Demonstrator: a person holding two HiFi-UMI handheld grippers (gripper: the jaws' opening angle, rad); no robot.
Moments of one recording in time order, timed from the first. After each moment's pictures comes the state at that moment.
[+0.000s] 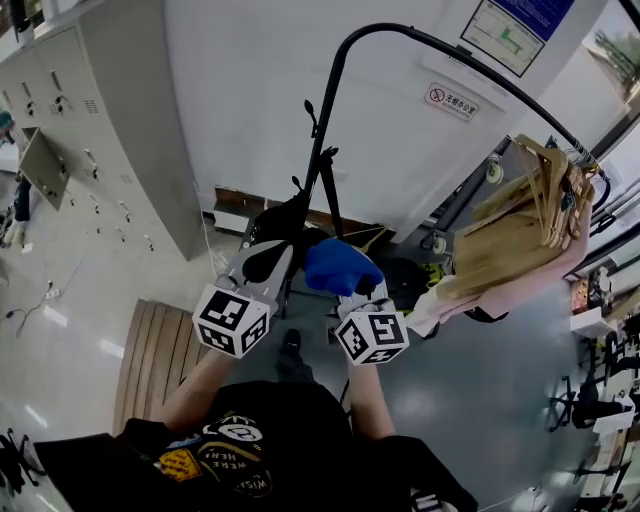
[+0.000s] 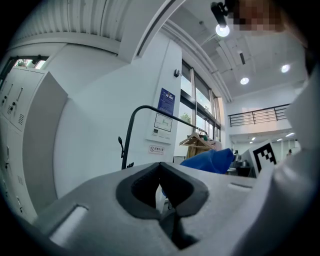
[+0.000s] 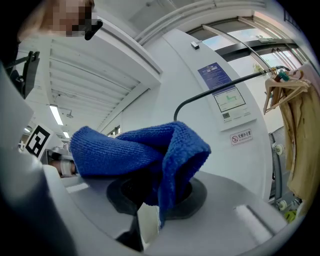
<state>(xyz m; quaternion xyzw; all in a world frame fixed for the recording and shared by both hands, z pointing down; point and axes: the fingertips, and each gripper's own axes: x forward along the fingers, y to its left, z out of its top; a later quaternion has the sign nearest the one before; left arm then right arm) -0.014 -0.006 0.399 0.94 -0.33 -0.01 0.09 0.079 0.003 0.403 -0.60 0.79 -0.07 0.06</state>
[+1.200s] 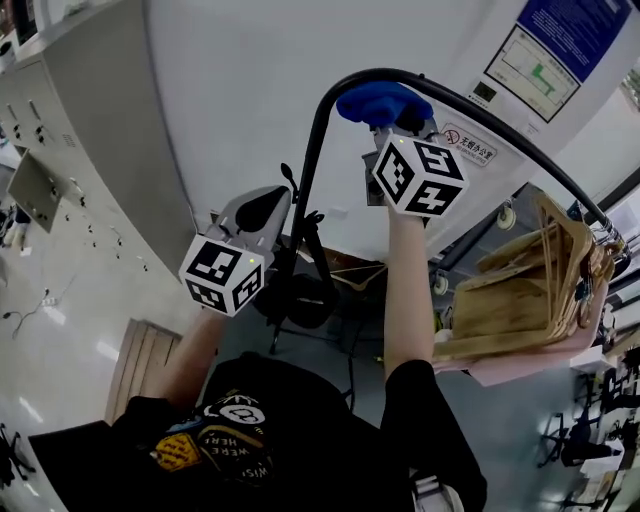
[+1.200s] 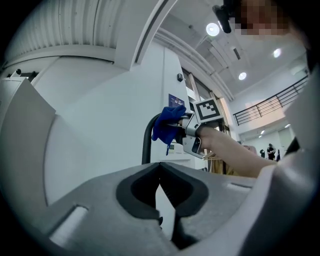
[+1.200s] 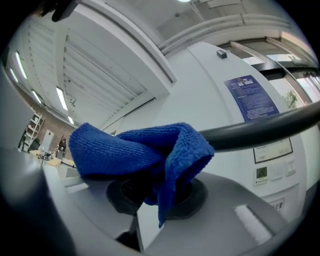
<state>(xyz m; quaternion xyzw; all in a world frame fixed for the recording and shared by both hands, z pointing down) 0.053 -0.254 0.311 0.92 -0.38 -0.06 0.01 0.172 -0.352 0.161 -0.58 0.81 0.11 0.05</state>
